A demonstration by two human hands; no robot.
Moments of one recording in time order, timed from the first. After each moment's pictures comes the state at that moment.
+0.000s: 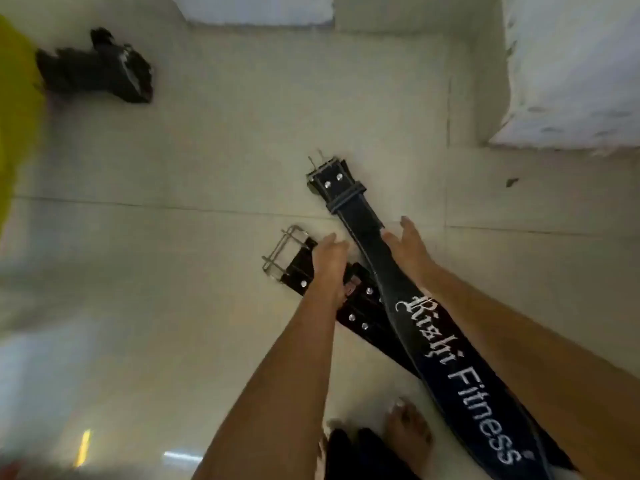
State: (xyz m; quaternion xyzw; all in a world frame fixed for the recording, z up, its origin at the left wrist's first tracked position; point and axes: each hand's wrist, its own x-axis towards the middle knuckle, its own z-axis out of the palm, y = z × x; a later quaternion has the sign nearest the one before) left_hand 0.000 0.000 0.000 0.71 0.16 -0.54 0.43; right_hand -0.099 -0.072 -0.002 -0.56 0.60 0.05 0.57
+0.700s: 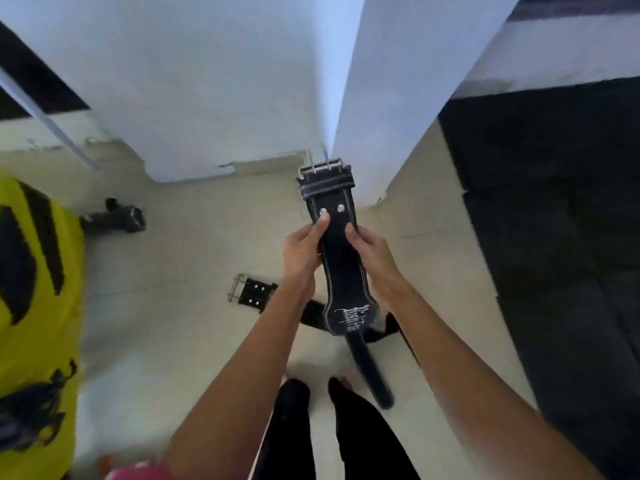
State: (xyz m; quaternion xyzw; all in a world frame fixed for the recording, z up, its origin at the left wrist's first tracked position) left_hand -0.148 0.003 0.586 0.61 -0.11 -0.60 0.51; right_hand -0.261 -0.021 0.597 -0.42 0.57 -0.23 0.67
